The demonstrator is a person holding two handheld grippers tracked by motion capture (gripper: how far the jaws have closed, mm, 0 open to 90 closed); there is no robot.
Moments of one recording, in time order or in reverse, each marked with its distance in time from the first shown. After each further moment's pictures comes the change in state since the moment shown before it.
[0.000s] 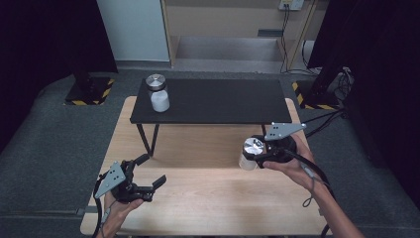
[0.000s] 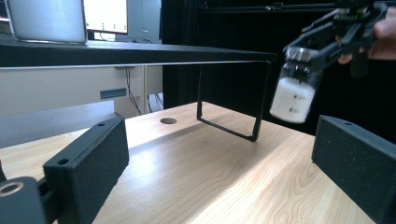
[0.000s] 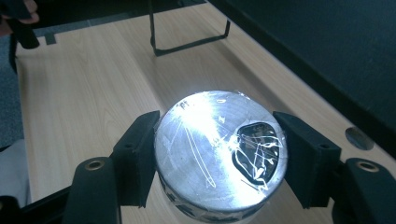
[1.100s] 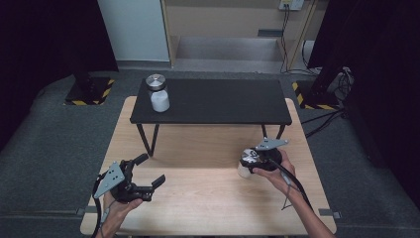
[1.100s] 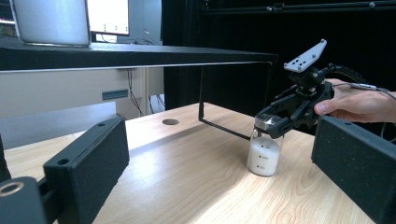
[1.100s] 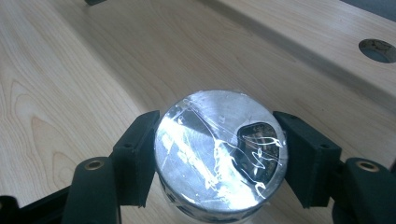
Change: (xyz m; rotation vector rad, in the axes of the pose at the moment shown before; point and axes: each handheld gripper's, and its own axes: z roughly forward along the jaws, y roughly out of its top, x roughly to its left) left arm 0.000 0.001 -0.001 -0.001 0.005 0.008; right arm -0.004 -0.088 0.084 0.059 -0.116 0.184
